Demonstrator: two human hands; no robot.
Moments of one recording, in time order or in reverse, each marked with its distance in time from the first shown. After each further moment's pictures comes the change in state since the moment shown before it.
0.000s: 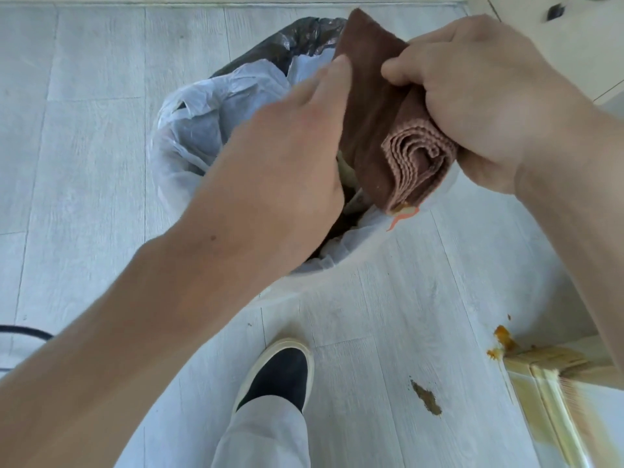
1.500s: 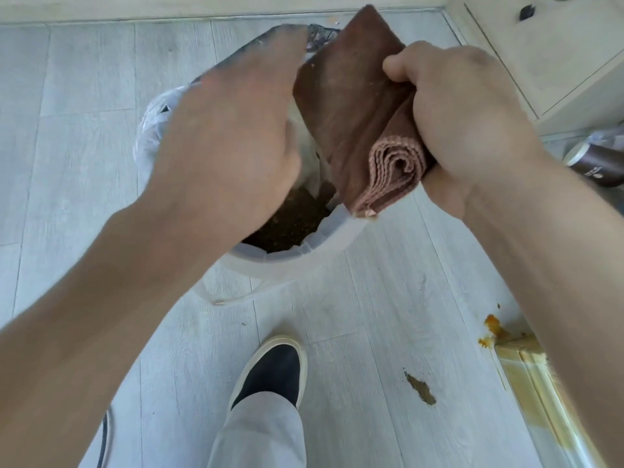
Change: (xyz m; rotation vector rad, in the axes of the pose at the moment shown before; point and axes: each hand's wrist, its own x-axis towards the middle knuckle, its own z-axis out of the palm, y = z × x) left_hand 0.001 -0.001 -0.005 0.075 0.189 0.016; right_hand -0.038 0.004 0.003 0.468 0.180 0.086
